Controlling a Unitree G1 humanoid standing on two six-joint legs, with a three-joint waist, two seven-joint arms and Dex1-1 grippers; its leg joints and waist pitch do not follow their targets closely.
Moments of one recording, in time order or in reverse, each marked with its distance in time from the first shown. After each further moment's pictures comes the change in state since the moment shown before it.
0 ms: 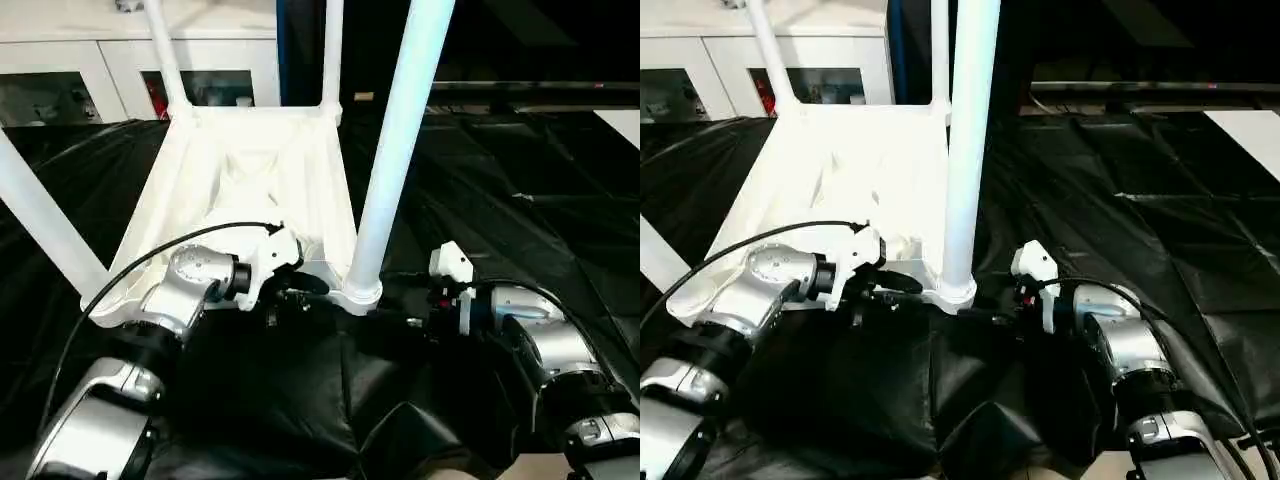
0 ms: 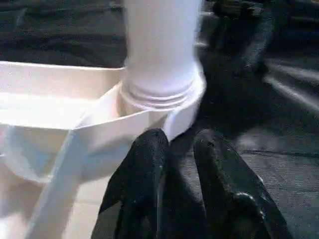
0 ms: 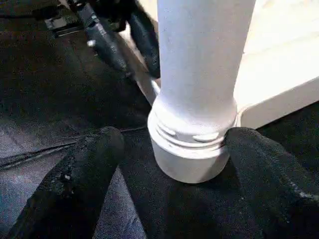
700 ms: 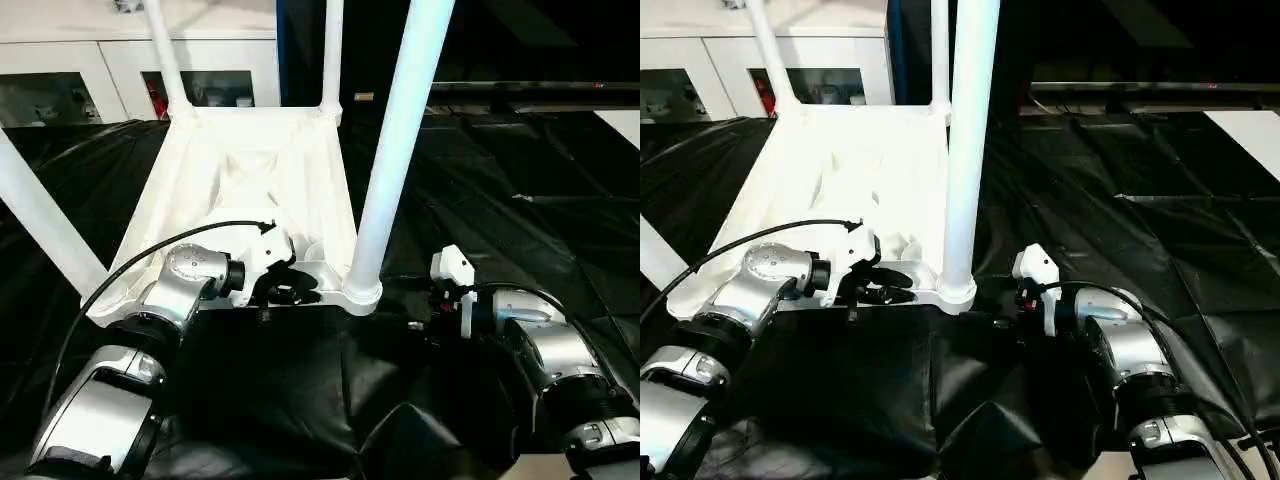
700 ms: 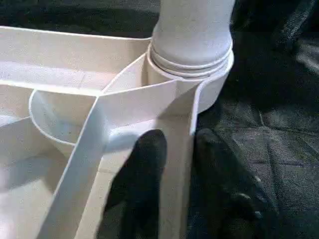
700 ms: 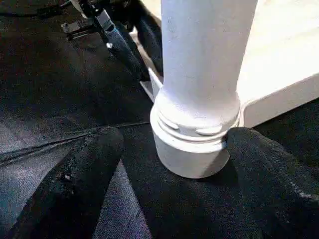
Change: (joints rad) left arm -0.045 -0.008 0.007 0.167 0.033 -0.091 0.005; right arm 0.015 -0.004 0.000 -0.008 0.000 -0.003 0.001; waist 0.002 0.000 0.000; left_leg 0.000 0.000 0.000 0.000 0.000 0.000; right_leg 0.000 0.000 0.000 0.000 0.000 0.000
